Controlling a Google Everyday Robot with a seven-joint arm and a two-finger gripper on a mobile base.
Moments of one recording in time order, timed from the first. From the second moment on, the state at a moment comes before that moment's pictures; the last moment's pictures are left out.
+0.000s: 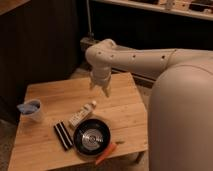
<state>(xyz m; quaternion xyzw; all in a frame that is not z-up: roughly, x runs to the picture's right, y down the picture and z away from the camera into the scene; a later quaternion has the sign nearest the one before) -0.027 0.000 0.758 -0.19 0.23 0.83 0.47</state>
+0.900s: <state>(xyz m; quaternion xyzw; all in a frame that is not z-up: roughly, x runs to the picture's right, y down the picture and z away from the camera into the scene) -0.042 -0.003 0.785 -0.29 0.21 0.82 0.44</state>
